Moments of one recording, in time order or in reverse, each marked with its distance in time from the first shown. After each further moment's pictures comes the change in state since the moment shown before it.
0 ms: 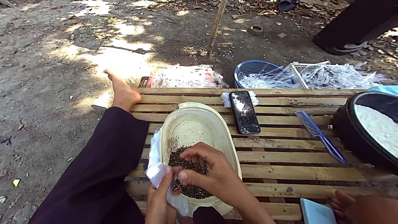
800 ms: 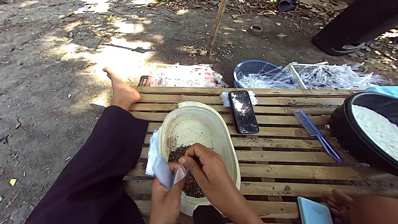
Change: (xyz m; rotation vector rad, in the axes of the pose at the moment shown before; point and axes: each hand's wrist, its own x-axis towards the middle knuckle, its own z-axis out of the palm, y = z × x) left_hand -0.001 -0.007 0.007 0.304 -0.118 0.294; right_hand -0.001 -0.014 0.017 -0.249 0.103 0.007
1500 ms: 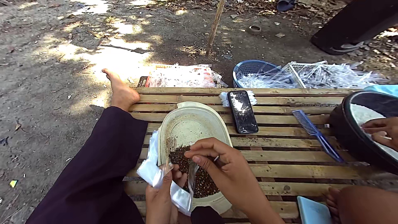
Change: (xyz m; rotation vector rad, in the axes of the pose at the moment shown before) left_hand 0.001 0.001 0.003 -0.215 0.236 -0.205; right_hand 0.003 -0.007 -0.029 0.323 0.038 -0.001
